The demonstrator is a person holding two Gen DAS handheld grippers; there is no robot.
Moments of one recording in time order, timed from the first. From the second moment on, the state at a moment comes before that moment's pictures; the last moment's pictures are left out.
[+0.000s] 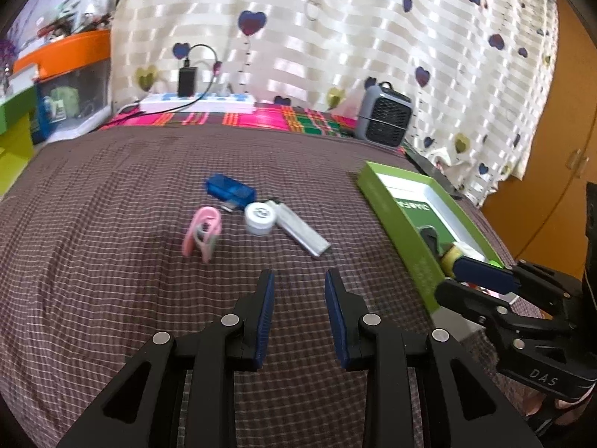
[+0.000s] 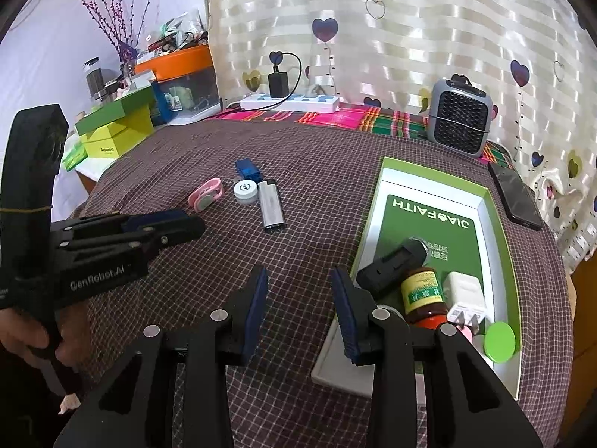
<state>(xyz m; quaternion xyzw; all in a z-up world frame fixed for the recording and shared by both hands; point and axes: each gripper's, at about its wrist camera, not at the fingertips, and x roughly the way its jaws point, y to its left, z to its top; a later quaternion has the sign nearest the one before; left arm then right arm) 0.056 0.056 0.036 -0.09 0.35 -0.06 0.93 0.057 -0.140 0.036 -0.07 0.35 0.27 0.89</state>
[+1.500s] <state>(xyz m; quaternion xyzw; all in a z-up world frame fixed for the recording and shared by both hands) 0.129 0.111 0.005 -0.08 0.41 -0.02 0.91 0.151 -0.040 0.008 -0.15 0.43 0.28 0.85</state>
